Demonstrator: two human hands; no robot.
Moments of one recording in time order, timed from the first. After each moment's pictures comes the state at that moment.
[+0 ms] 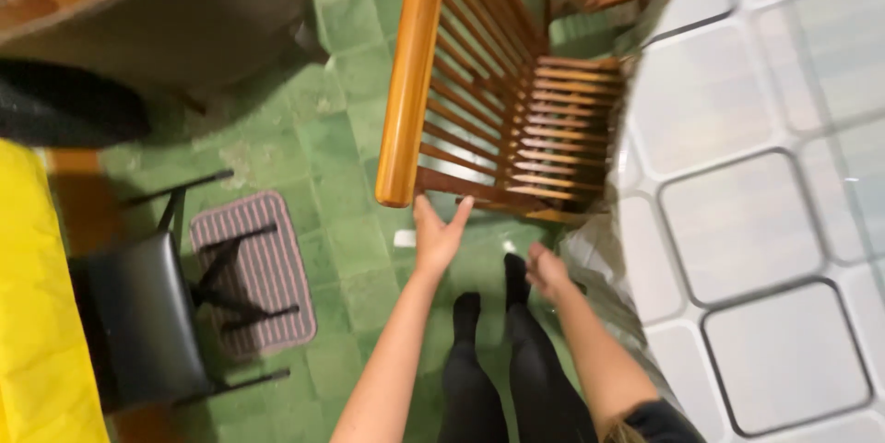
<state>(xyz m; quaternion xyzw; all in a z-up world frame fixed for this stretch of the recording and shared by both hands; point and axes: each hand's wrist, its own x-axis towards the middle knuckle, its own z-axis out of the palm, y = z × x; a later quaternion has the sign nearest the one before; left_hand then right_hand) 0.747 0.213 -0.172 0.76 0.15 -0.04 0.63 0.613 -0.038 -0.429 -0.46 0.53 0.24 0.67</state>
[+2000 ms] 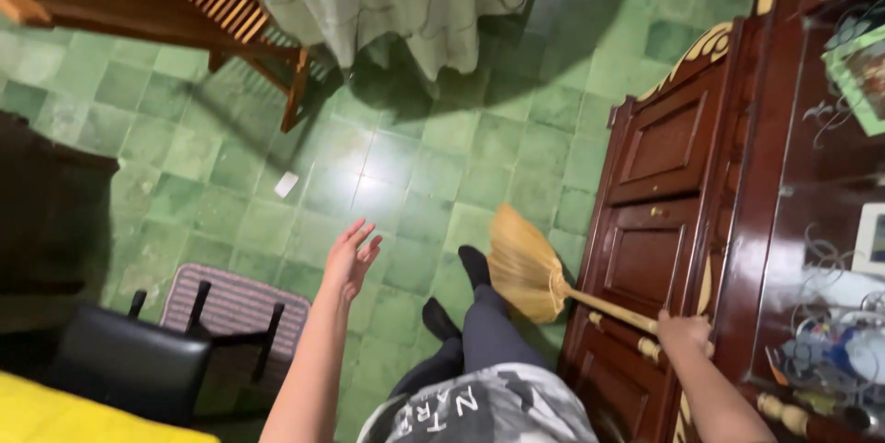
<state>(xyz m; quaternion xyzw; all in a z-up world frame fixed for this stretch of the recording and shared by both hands) 0.090 0.486 -0.088 0.59 0.07 -0.56 0.58 -0.580 0.337 -0.123 -0.67 0.50 0.55 0.01</state>
